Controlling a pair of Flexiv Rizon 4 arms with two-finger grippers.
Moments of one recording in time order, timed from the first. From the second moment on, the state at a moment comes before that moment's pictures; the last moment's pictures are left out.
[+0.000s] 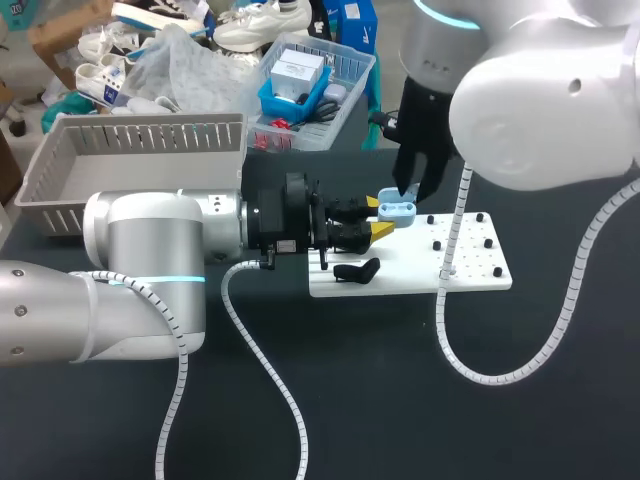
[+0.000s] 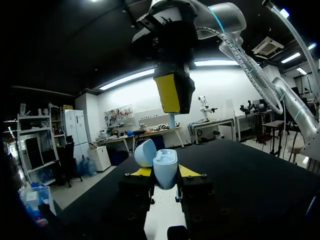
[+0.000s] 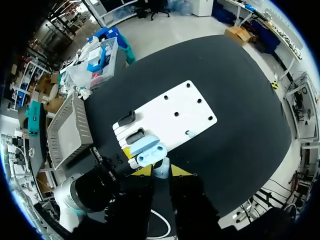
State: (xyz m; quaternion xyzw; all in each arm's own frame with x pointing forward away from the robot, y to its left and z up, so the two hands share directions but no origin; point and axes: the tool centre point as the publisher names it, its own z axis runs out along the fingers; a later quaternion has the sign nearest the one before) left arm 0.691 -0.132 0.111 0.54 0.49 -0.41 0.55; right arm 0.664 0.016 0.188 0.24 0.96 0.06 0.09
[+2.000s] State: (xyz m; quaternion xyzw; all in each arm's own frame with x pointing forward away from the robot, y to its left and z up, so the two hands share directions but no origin) left arm 0.691 -0.132 0.111 0.54 0.49 -0.41 0.55; right arm 0.674 0.025 0.170 0.23 0.97 0.05 0.07
